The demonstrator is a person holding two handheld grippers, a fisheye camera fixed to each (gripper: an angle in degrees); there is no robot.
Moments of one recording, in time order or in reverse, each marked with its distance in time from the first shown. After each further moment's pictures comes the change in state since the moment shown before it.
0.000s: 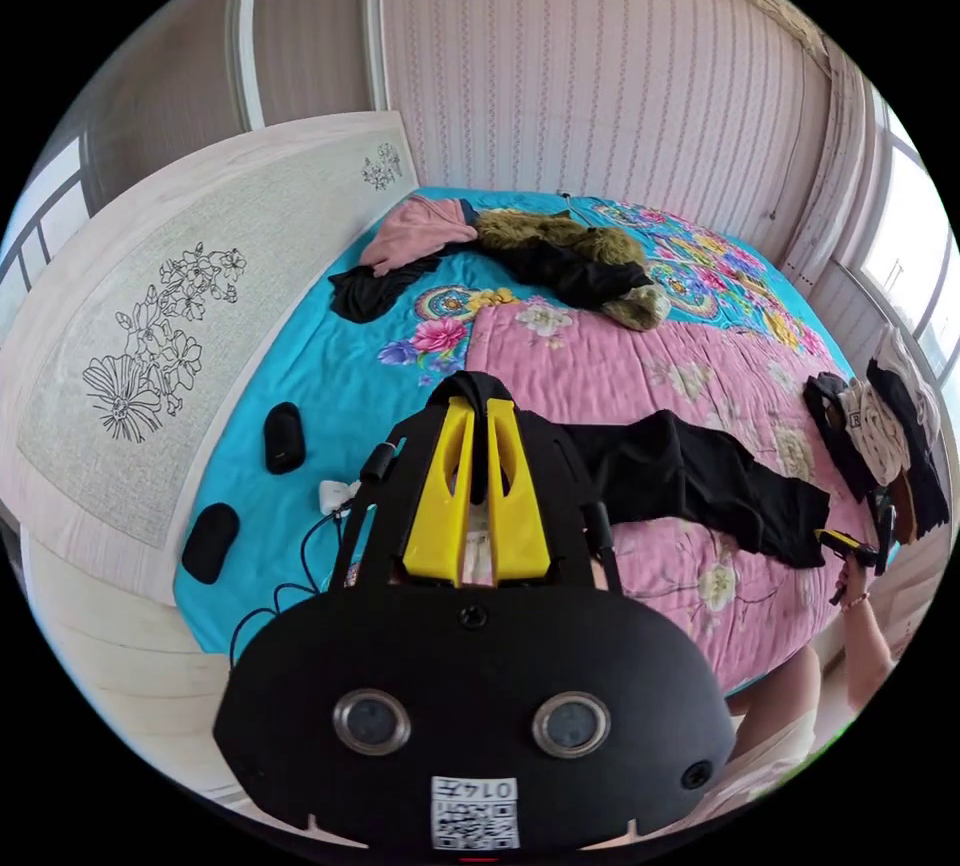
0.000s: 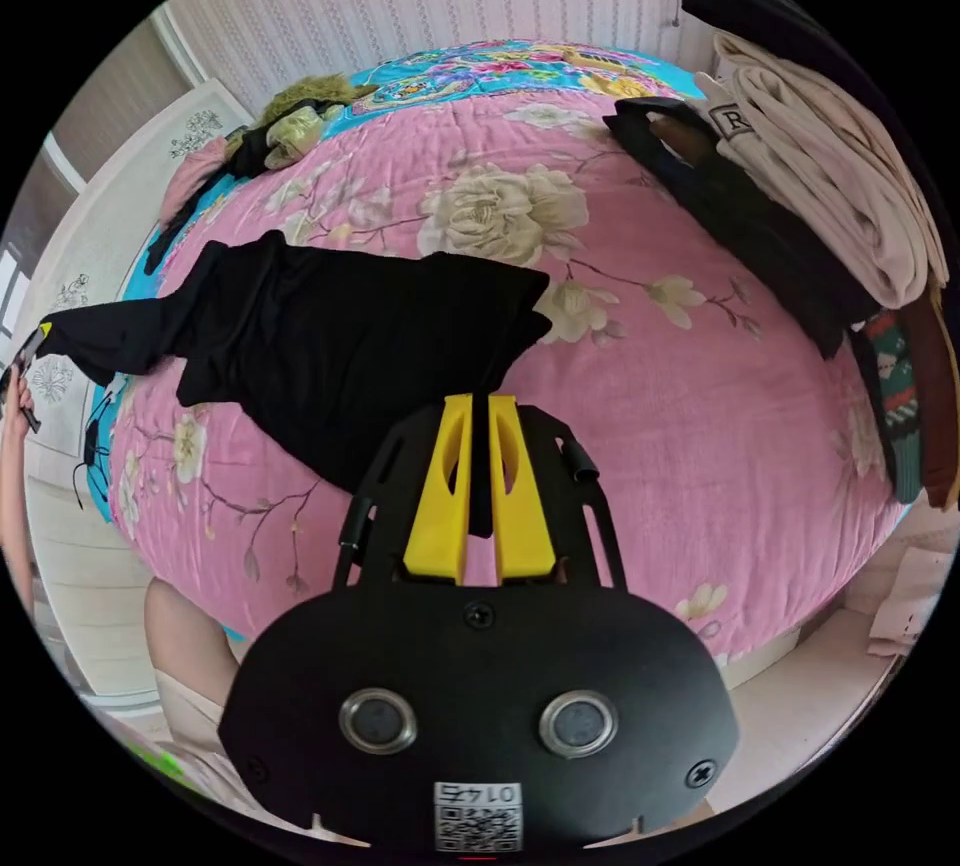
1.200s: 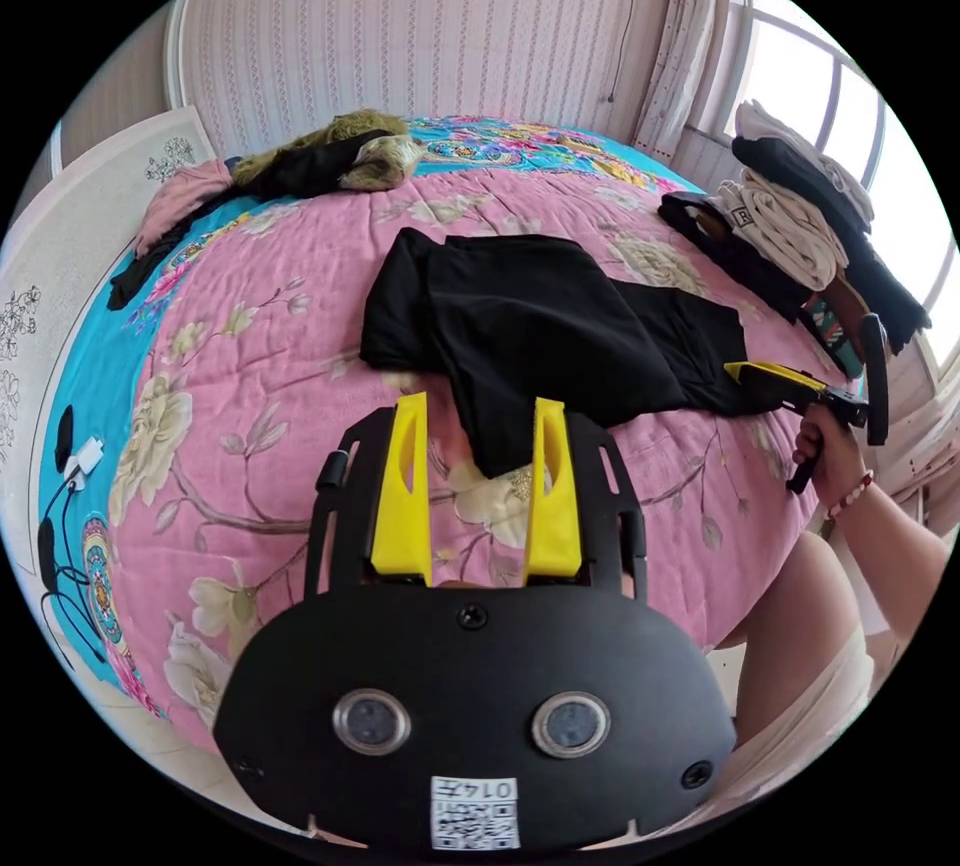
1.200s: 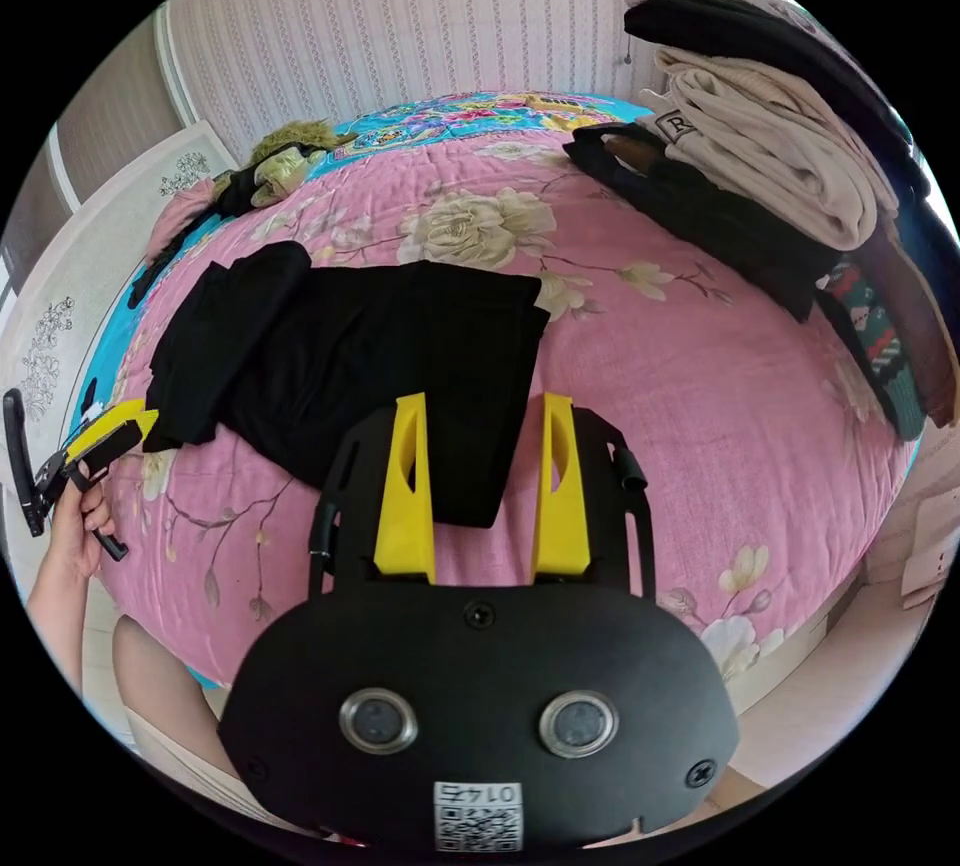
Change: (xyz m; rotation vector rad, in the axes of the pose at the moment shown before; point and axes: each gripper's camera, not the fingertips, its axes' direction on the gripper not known) left arm 0.207 0.263 0.314 -0.097 0.281 0.305; right arm 0.020 0.103 0.128 0.194 0.083 0.076
